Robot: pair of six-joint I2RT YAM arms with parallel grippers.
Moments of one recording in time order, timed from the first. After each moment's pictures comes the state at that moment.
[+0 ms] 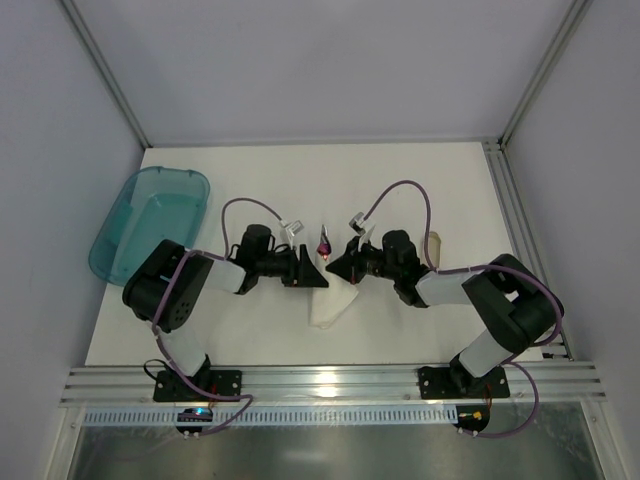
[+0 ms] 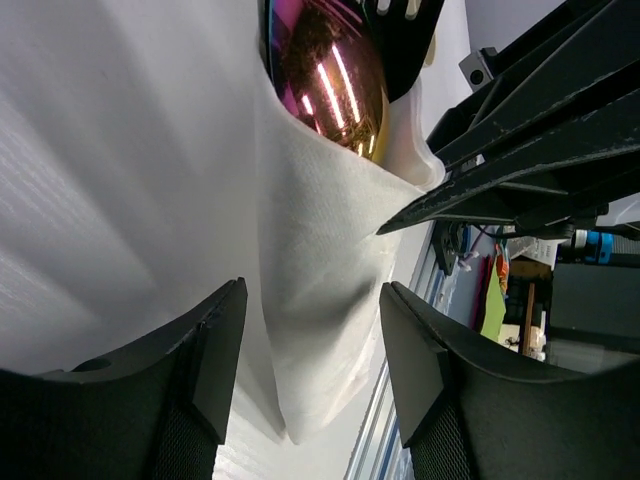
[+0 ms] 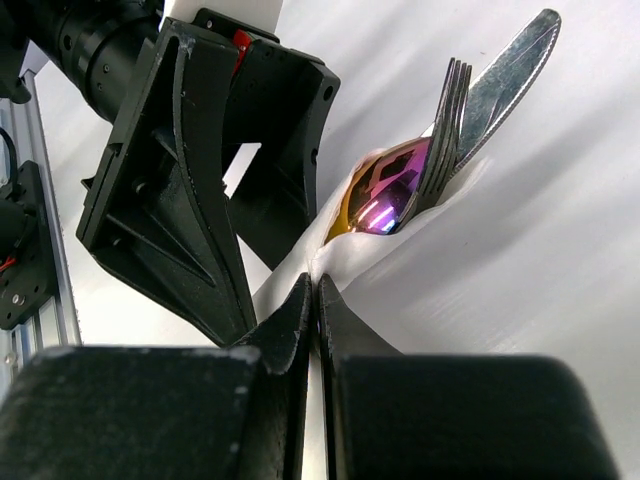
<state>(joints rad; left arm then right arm) -0.47 1.76 0.61 0.55 0.87 -0.65 0.61 1.58 0.51 0.77 -0.51 0.31</state>
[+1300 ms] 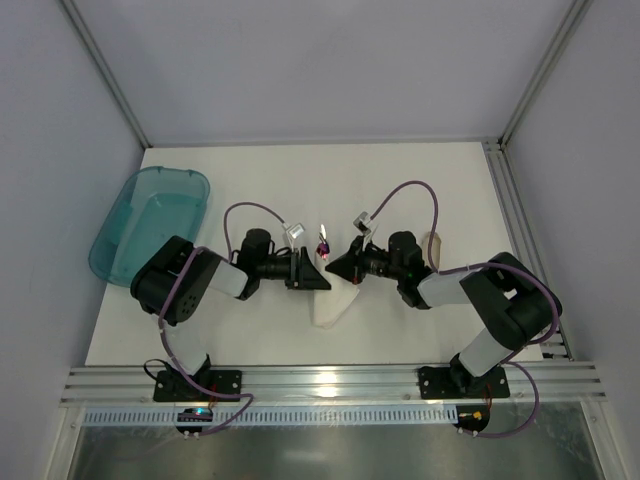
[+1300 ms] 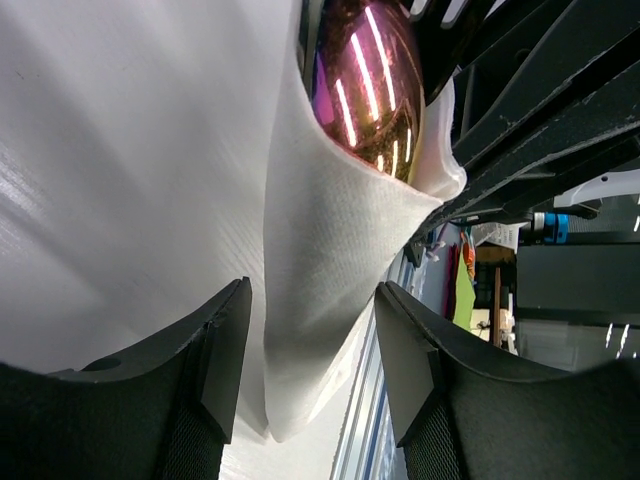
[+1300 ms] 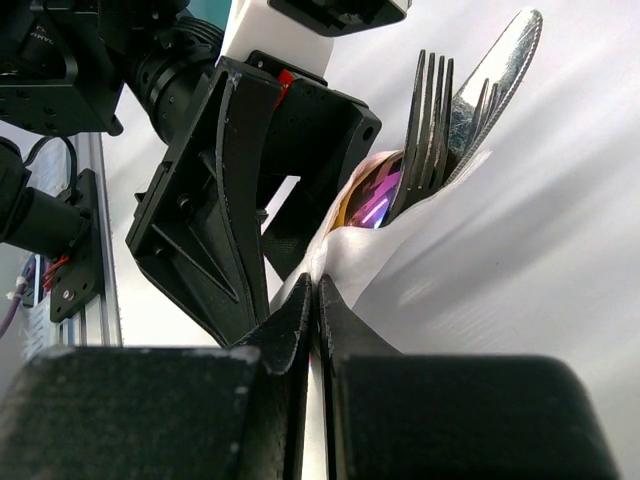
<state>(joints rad) -0.48 1.82 0.56 0.78 0.95 -0.76 0.57 1.60 0.48 0.92 -0.61 0.37</state>
